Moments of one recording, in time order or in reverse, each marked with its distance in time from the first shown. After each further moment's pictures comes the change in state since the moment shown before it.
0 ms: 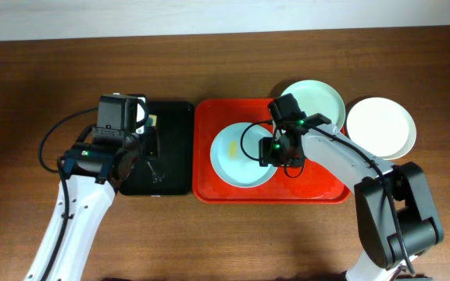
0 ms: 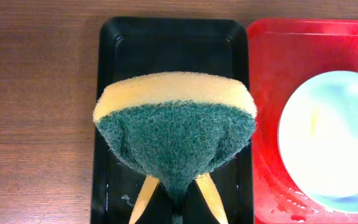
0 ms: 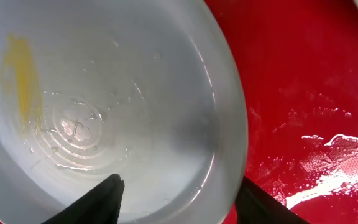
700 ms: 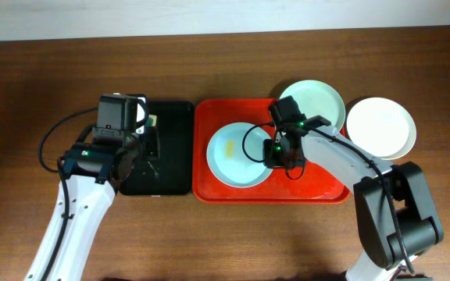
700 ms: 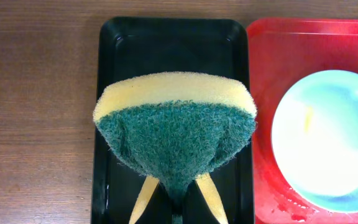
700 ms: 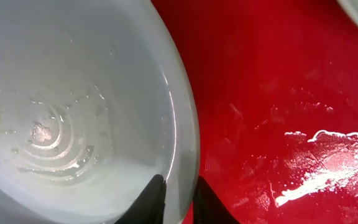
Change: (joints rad) left arm 0.000 0.000 0.000 0.000 0.000 0.003; right arm 0.000 0.000 -0.021 0.012 0.042 0.000
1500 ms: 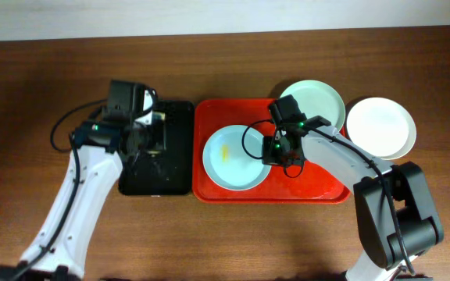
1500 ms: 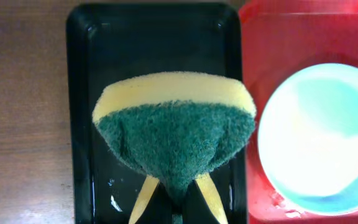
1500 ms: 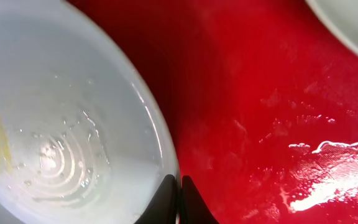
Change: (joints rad) left arm 0.000 0.182 0.137 -0.074 0.060 0.026; right arm 0.000 0.000 -0.002 0.043 -0.003 0.077
